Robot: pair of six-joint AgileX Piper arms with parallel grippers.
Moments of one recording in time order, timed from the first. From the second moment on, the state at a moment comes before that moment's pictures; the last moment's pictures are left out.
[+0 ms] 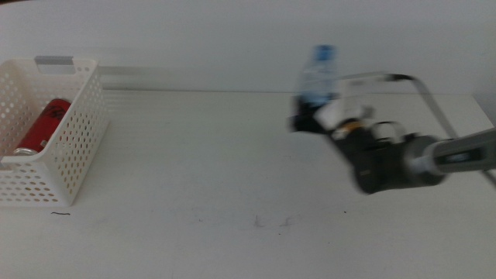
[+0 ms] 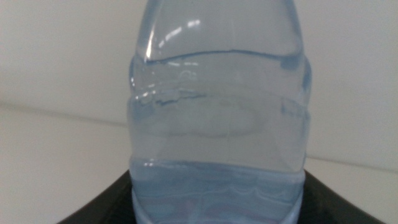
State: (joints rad) left arm -0.13 0.96 -1.54 -0.60 1.23 0.52; right arm 0.42 2.15 -1.15 0.17 -0.74 -0.05
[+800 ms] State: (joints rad) left arm -0.13 0.96 -1.54 -0.60 1.23 0.52; right arm 0.62 1.95 -1.34 0.20 0.24 -0.06
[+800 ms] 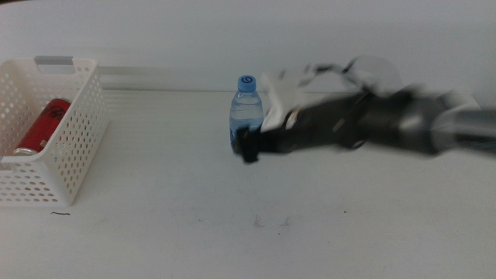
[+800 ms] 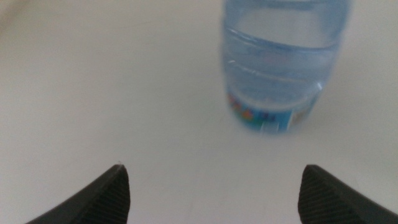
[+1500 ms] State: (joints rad) left arm -0.13 0.96 -1.54 -0.60 1.23 0.52; right arm 0.63 1.17 -1.34 0.00 0.74 0.12
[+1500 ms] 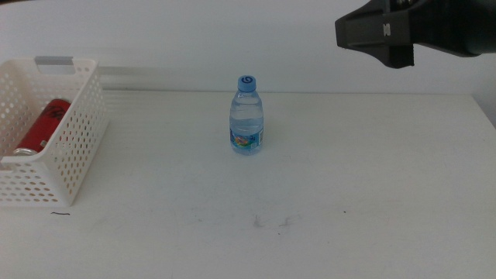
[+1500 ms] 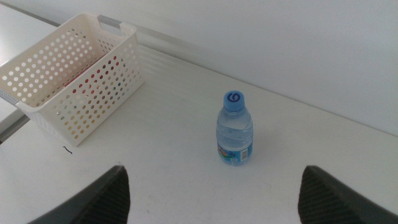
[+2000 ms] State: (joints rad) left arm -0.44 0.91 -1.13 -0.30 0.66 0.44; right arm 0.63 1.17 -1.34 0.00 0.74 0.12
